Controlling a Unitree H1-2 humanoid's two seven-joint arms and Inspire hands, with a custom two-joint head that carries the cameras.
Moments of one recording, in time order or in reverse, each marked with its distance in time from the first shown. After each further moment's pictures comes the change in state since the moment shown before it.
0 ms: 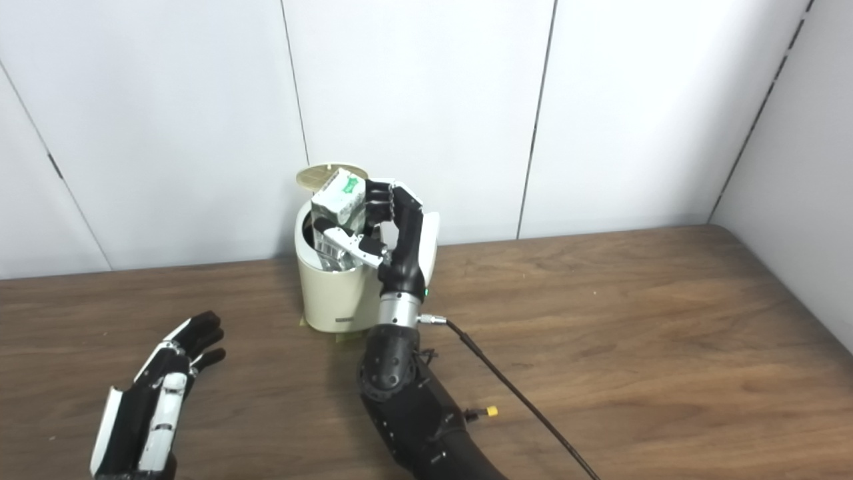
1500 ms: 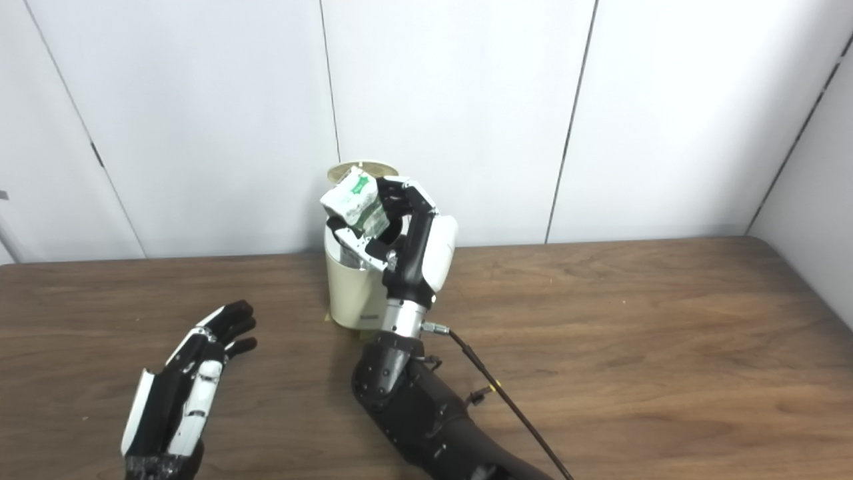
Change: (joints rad) left arm 0.002 -0.002 -0.009 -0.030 -0.001 0.014 0.000; right arm -0.098 -0.013 0.249 0.153 0.010 -0.009 -0.352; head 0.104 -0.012
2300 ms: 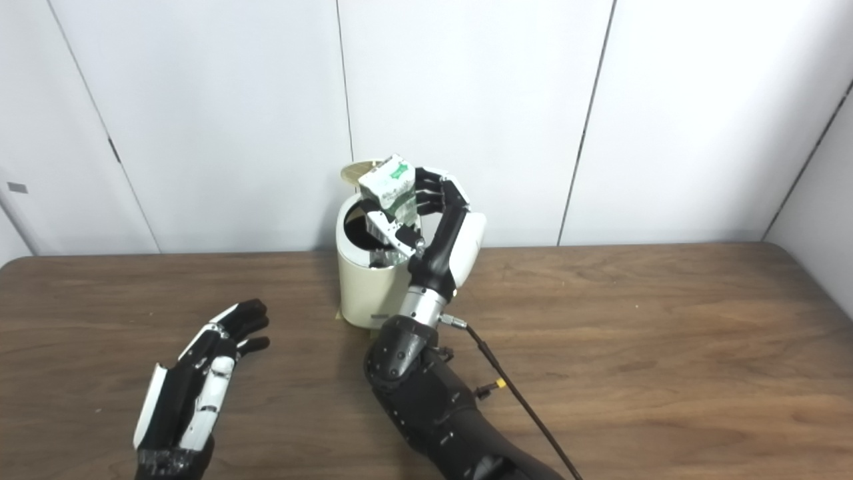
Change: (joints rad) left arm 0.001 -0.001 -0.001 0.000 -0.004 0.000 0.003; right arm -0.023 0.013 -0.079 0.021 0.062 0.000 0.005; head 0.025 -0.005
